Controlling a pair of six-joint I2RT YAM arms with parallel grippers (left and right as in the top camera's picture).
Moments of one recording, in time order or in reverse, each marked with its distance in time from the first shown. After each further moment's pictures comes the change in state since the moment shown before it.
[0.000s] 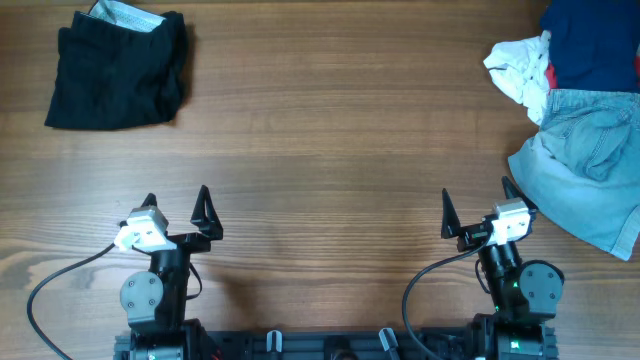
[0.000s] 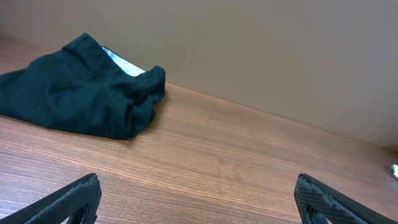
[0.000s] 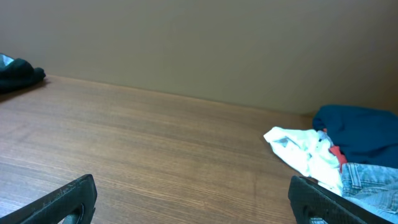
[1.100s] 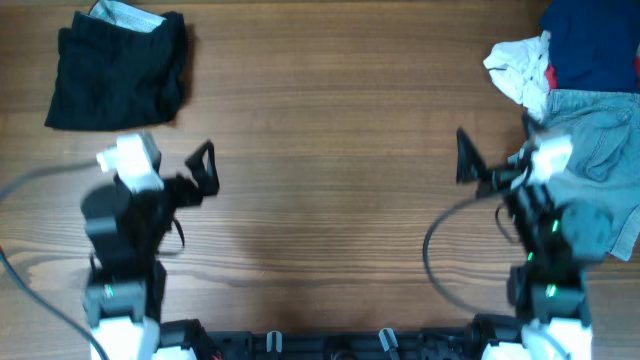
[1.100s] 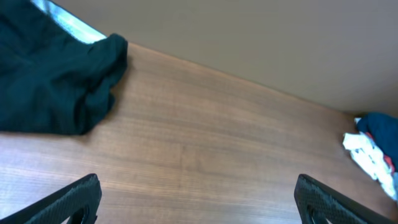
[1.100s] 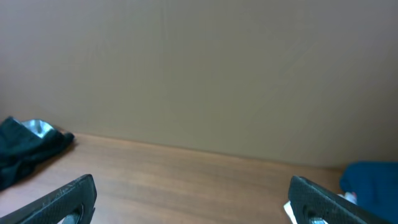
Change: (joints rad) left arm 0.000 0.783 0.629 -0.176 0.179 0.000; right arm 0.000 0.678 0.531 0.200 -0.097 0.127
